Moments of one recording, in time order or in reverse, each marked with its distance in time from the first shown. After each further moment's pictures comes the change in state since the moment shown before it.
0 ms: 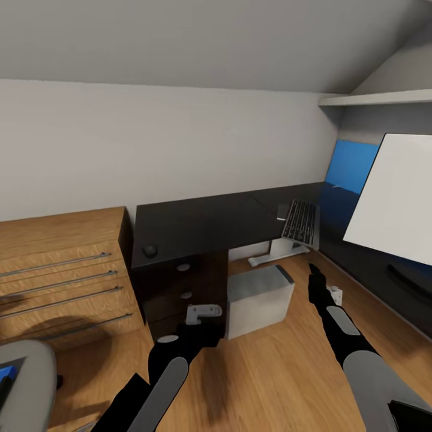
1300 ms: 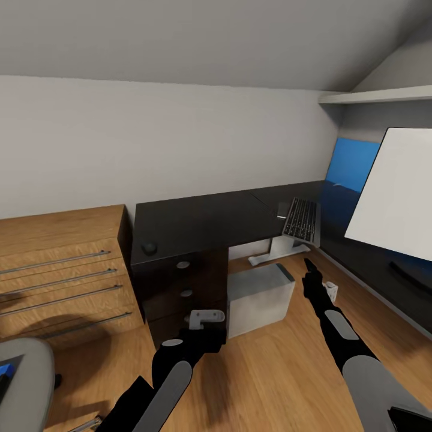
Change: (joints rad) left arm 0.000 0.001 -0.026 0.034 -0.001 -0.002 0.000; right arm 0.023 0.008 0.007 -0.007 0.025 0.071 0.224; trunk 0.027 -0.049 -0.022
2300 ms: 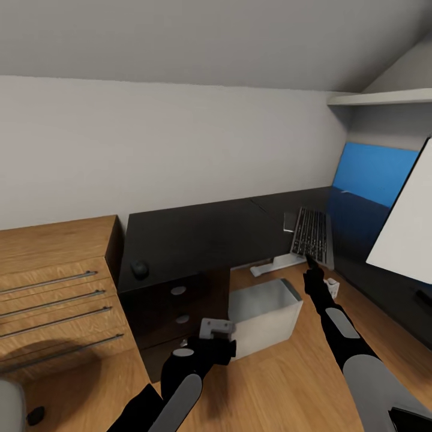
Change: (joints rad) left arm 0.000 -0.001 -0.093 0.022 -0.001 -0.002 0.001; right arm 0.000 -0.001 -0.002 -0.029 0.003 -0.003 0.022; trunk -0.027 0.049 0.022
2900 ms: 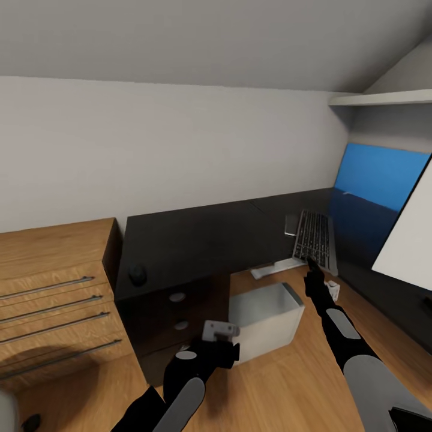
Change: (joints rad) left arm 0.000 -0.001 -0.025 0.003 0.002 -0.001 -0.005; right arm 0.000 -0.002 -0.007 0.010 -0.009 0.000 -0.049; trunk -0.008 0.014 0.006
